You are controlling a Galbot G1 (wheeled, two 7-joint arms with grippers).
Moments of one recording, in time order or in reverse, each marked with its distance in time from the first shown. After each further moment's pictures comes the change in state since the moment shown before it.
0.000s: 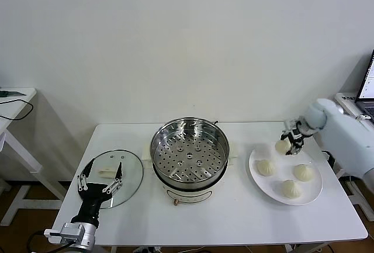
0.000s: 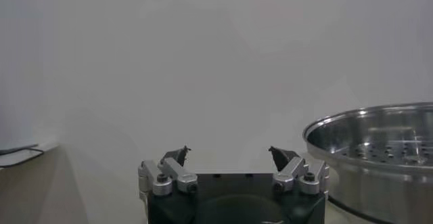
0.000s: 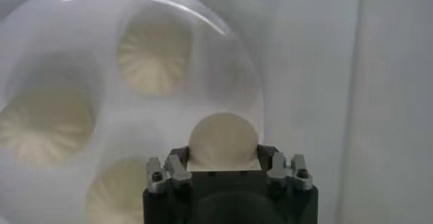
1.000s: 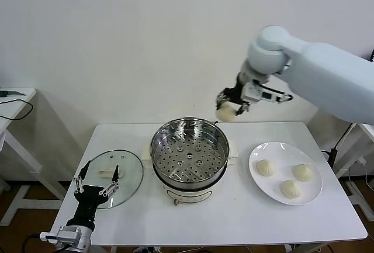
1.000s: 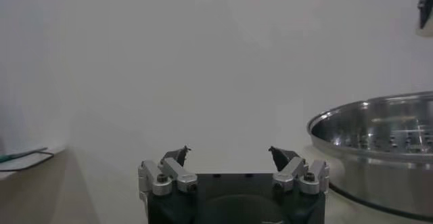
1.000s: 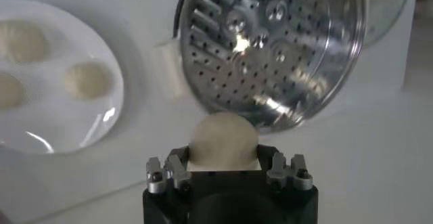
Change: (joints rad) left arm 0.018 0.014 -0.021 -0.006 0.009 0.000 -0.002; right arm 0.596 0.176 -0.517 0.537 0.160 0.449 -0.081
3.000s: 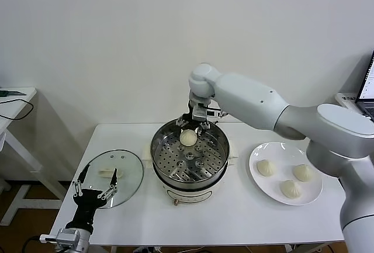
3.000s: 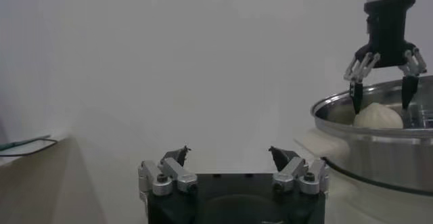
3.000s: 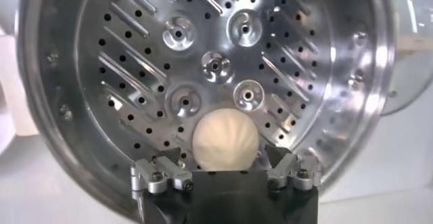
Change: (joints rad) left arm 0.012 0.007 -0.011 0.029 -0.011 -0.025 0.006; right arm -0.202 0.352 0.020 -0.463 -0.072 0.146 0.066
